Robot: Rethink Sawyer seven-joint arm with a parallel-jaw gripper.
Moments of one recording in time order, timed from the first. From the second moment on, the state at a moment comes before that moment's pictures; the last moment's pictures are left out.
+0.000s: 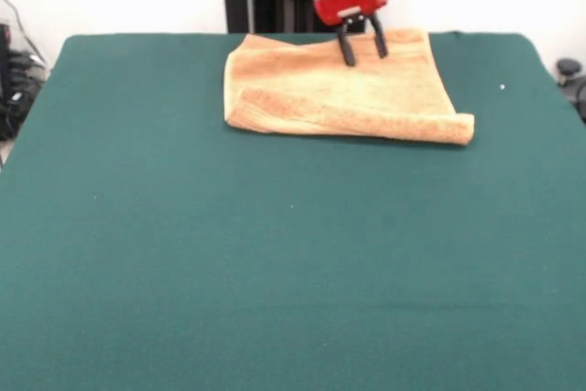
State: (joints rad) arm -0.47 -0.29 0.06 2.23 -0.65 -0.70 2.34
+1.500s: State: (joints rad) arm -0.51 -0.34 -0.09 2.09 -0.73 -0.81 2.34
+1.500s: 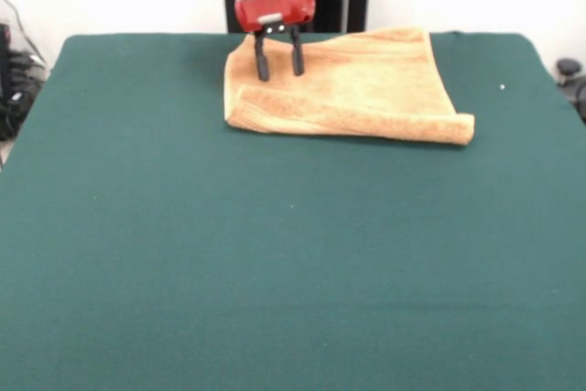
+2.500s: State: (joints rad) arm -0.51 -0.24 -0.09 2.03 -0.65 -0.96 2.34
